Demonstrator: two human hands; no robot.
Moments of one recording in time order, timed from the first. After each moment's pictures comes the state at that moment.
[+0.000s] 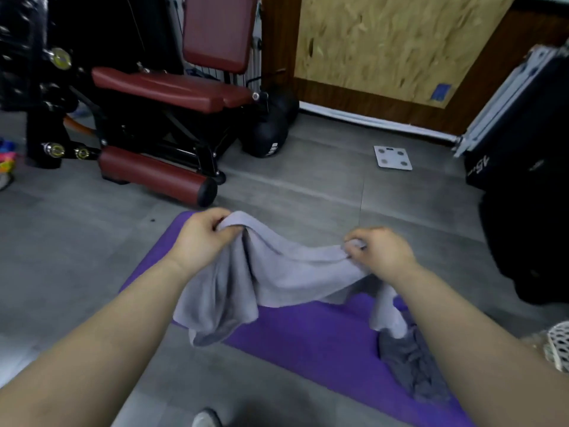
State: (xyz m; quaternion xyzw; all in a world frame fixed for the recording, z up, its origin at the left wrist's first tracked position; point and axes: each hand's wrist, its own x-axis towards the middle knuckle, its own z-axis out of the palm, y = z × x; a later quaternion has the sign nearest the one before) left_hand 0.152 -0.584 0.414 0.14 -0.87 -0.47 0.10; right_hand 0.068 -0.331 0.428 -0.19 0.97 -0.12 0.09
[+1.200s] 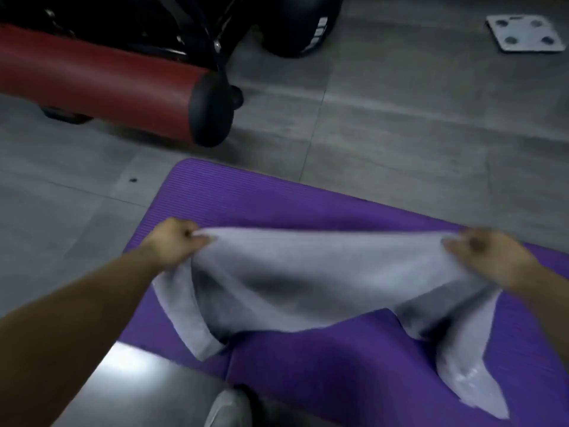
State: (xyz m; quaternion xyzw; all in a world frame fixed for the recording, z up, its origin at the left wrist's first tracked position) left_hand -0.059 -0.879 -0.057 0.26 -0.91 -0.28 -0.17; right_hand -0.155 -0.480 -0.041 0.00 0.95 -0.21 0.23
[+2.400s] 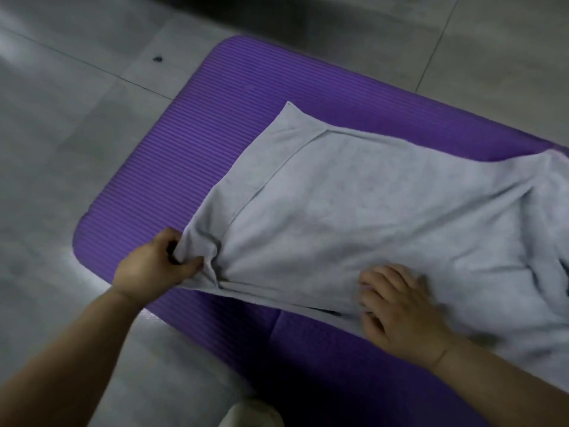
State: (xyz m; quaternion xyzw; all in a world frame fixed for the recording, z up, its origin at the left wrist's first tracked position) left_hand 0.070 -0.967 -0.329 0.42 -0.86 -0.25 -0.15; right_hand -0.052 -0.653 -0.379 -0.52 0.84 -0.15 -0.04
